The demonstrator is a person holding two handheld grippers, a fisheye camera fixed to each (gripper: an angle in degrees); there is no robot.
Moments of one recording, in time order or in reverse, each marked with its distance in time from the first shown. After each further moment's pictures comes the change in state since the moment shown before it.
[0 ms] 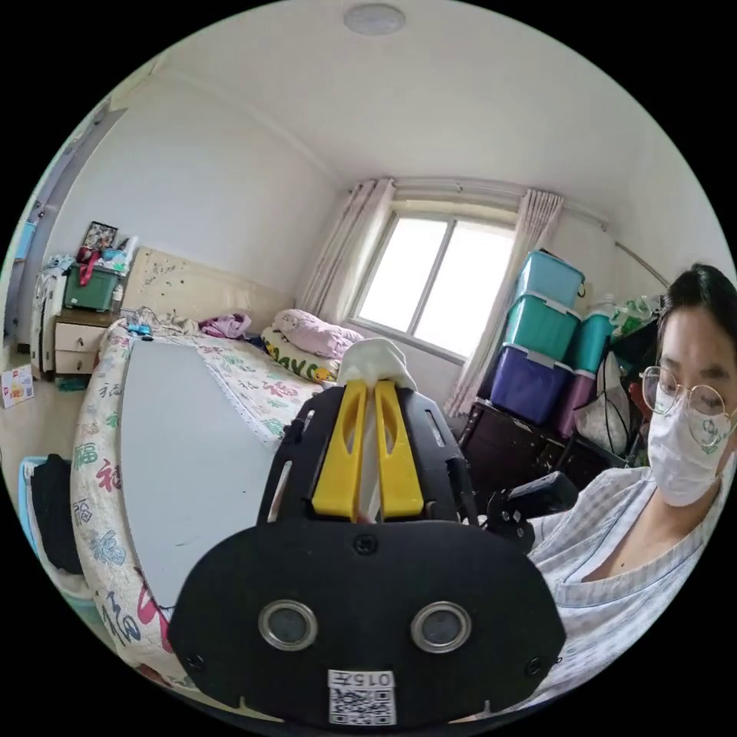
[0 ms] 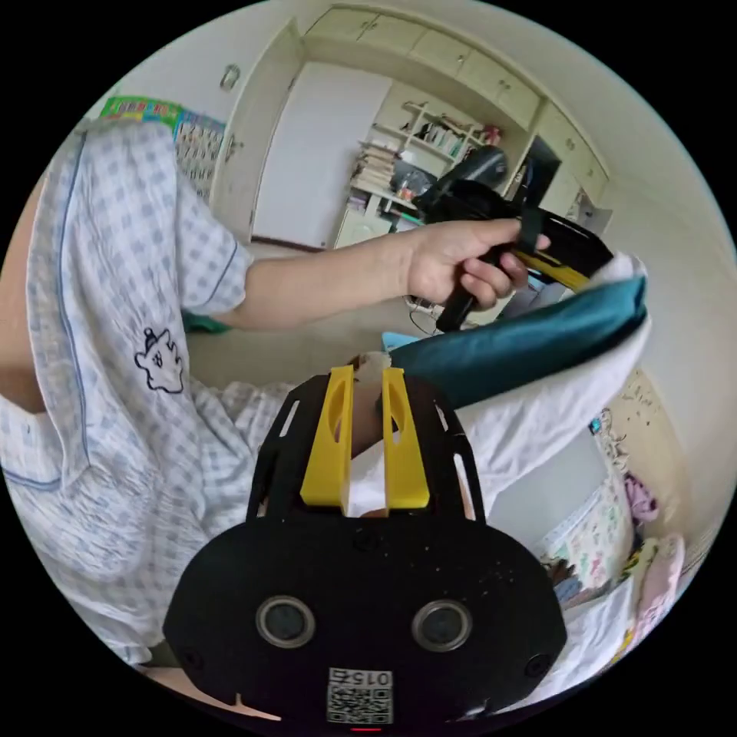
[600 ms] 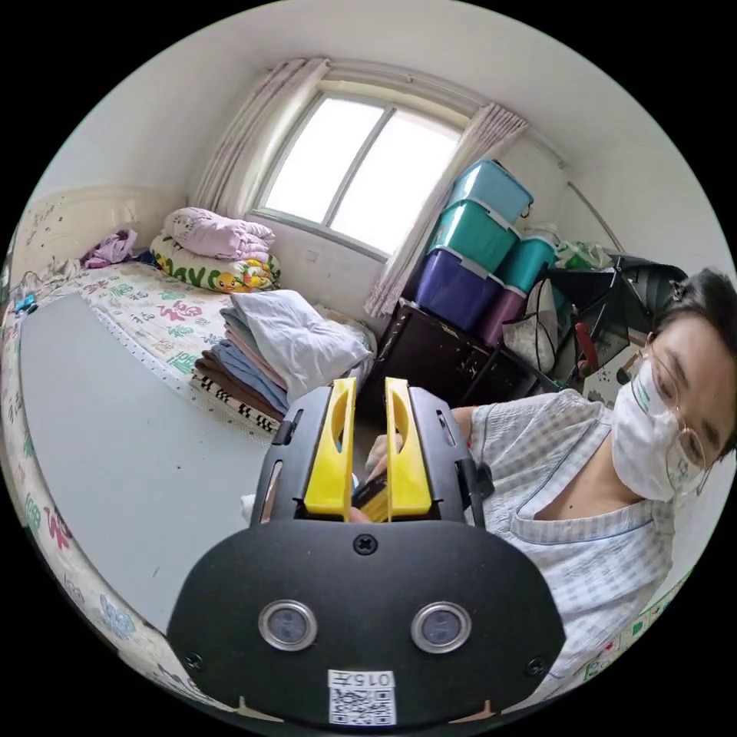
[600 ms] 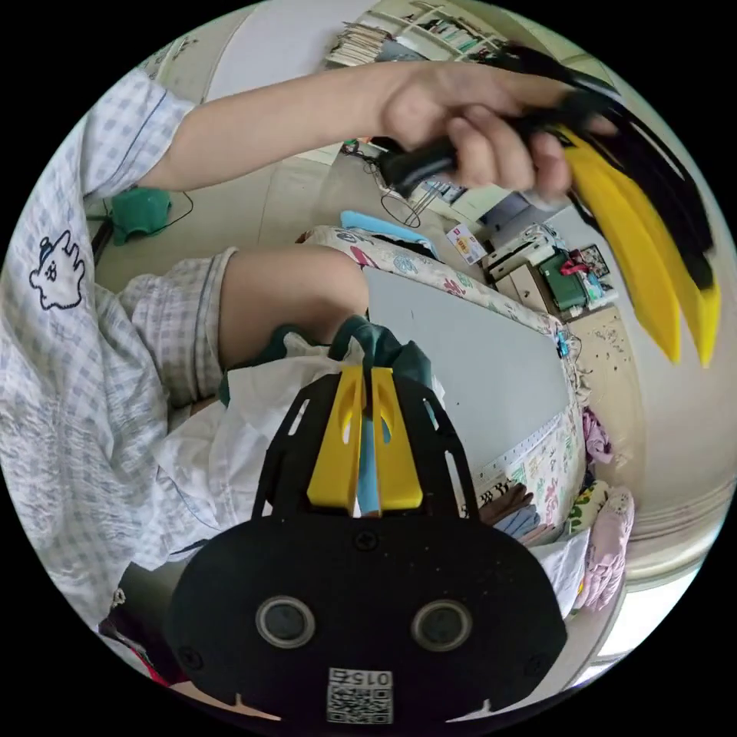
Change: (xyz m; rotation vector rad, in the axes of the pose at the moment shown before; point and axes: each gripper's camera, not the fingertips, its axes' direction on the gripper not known) left arm -0.051 -0.004 0.061 -0.320 0.249 0.001; right arm 0.145 0.220 0.083 -0.384 0.099 0.141
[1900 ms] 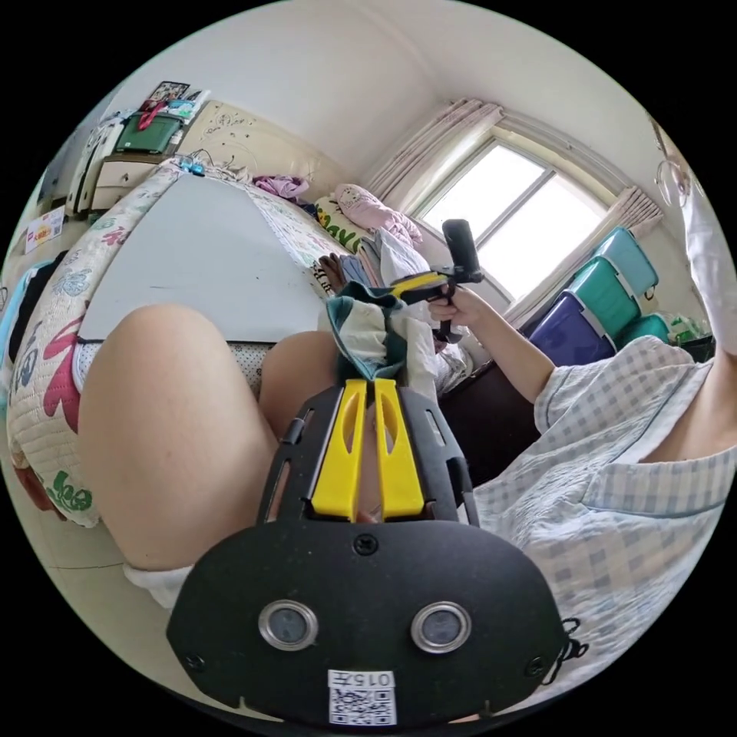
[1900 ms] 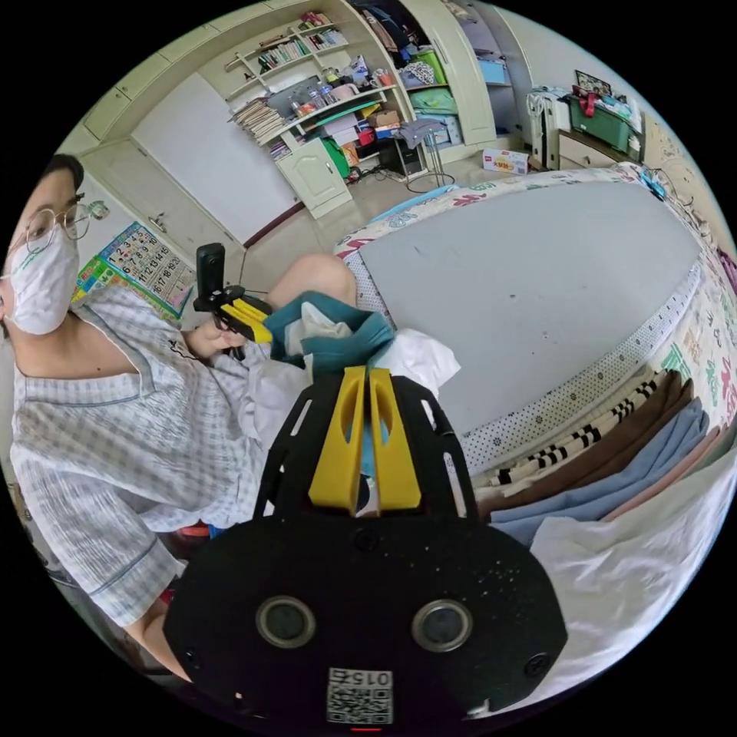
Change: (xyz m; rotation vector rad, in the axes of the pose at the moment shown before) left arm 0.111 0.231 0.041 0.145 -0.313 -0.453; right arm 0.473 -0.055 -0.038 -0.016 -0.648 0.392
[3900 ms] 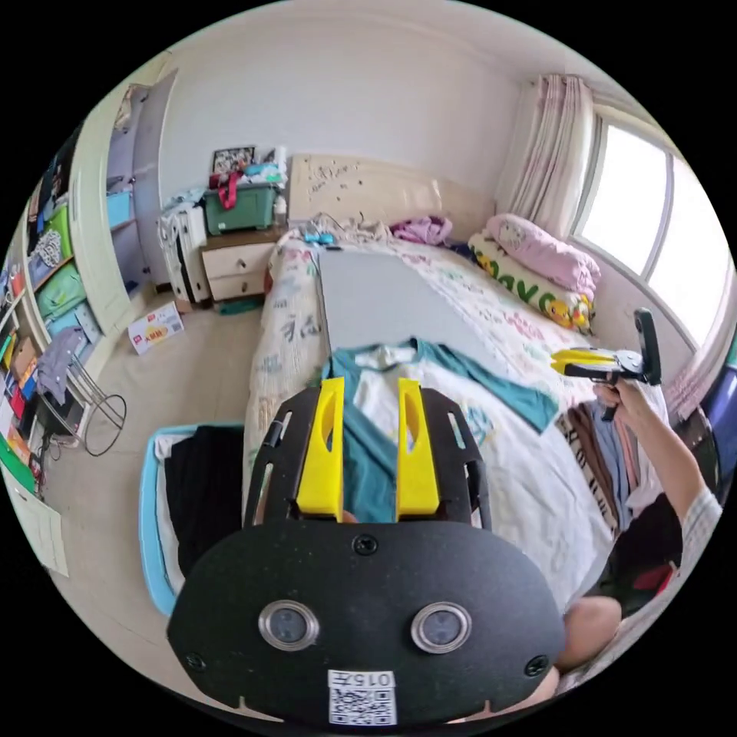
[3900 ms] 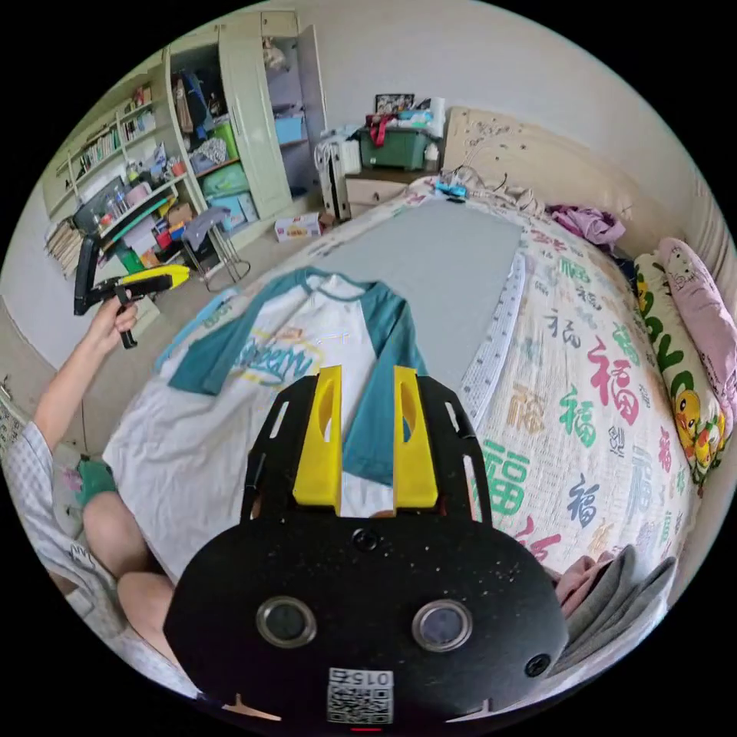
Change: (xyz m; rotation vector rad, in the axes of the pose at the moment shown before) left arm -0.287 -0.408 0.097 -0.127 -0.587 0.130; right arm 0.427 -0.467 0.046 0.141 0.440 0.347
